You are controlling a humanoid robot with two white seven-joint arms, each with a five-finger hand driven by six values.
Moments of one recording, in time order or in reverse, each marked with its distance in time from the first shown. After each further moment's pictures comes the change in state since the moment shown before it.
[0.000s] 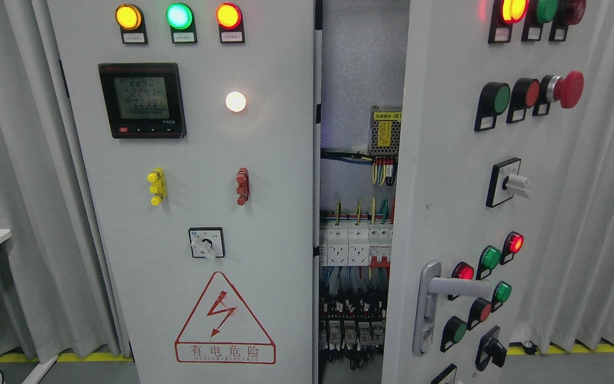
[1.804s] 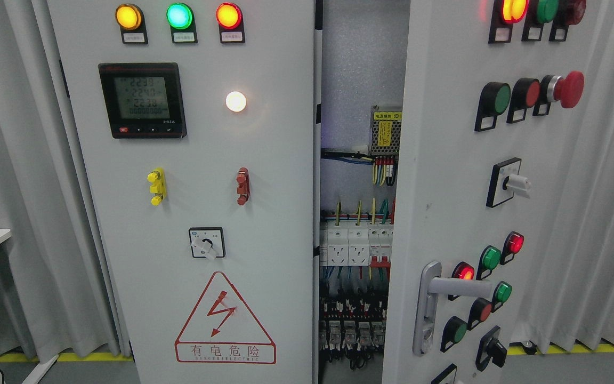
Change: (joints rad) left arm 0.324 0.442 0.160 -1.431 -0.012 -0.088 -0.475; right arm 0.000 0.000 0.000 0.000 0.000 0.000 0.000
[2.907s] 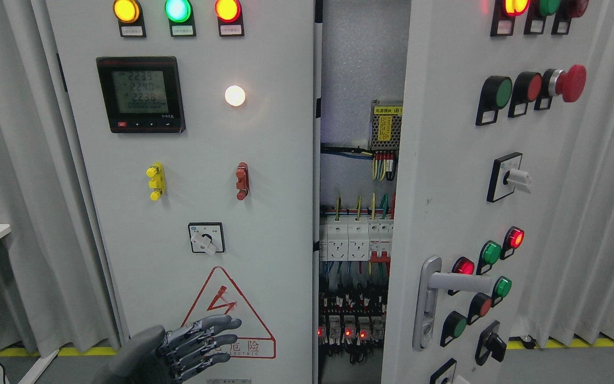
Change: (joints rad) left arm -0.567 0.174 0.102 -0.519 0.473 0.502 -0.002; right arm 0.000 0.000 0.000 0.000 0.000 0.001 0.000
